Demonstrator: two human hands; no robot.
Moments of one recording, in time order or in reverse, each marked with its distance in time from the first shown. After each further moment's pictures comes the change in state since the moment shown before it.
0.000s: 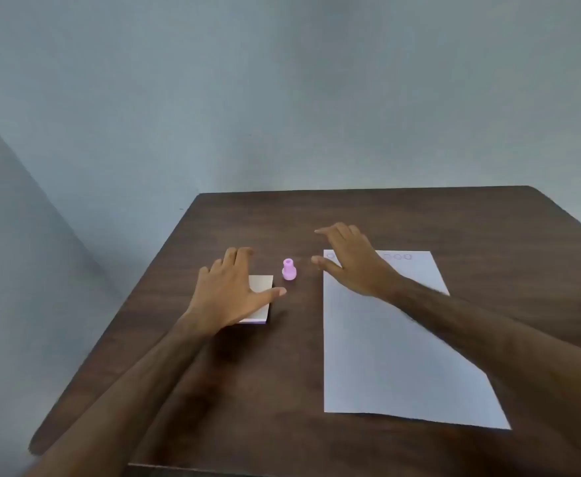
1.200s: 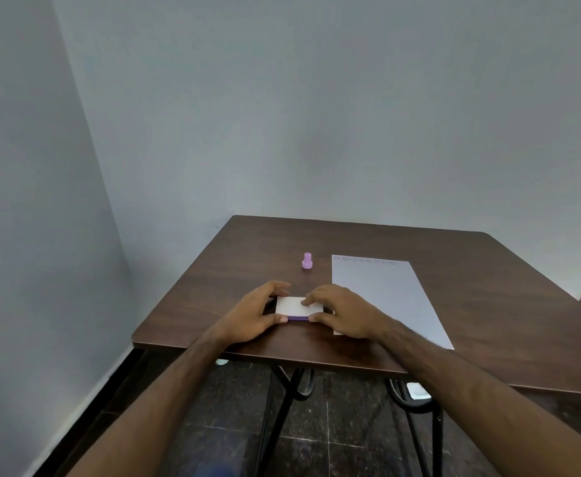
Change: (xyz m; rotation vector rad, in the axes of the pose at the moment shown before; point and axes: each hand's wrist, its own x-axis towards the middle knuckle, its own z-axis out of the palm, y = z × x) left_hand -0.136 -0.026 0.002 -0.575 -0.084 0.329; right_hand -0.132 -0.125 -0.014 0.032 -0.276 -0.126
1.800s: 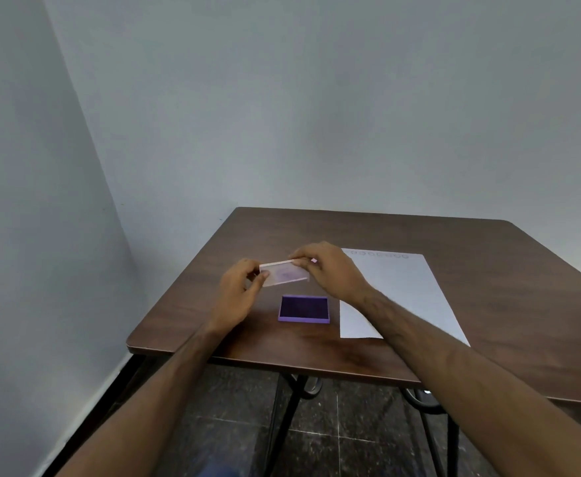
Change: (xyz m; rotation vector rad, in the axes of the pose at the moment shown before) left_hand 0.020 -0.015 -0.012 0.050 0.495 -0.017; right_hand 0.067 -0.006 -0.013 0.125 0.362 -0.048
